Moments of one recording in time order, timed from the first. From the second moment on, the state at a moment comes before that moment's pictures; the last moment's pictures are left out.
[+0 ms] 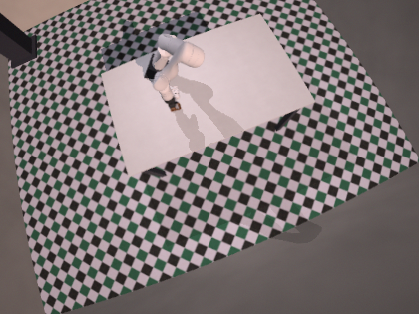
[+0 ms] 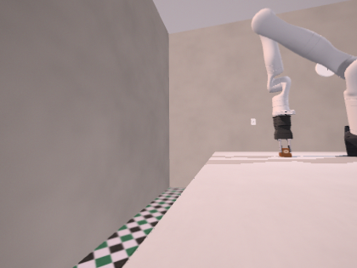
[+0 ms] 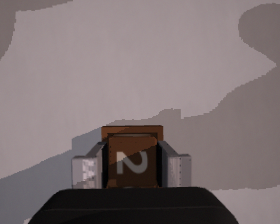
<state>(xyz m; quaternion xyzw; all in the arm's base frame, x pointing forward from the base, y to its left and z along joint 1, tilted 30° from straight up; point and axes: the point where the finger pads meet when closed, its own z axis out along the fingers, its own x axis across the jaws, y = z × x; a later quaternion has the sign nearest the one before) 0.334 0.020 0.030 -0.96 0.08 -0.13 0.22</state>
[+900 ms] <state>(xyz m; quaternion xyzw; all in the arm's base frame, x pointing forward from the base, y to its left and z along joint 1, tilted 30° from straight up) 0.334 0.020 0.030 -0.96 0.08 -0.13 0.22</state>
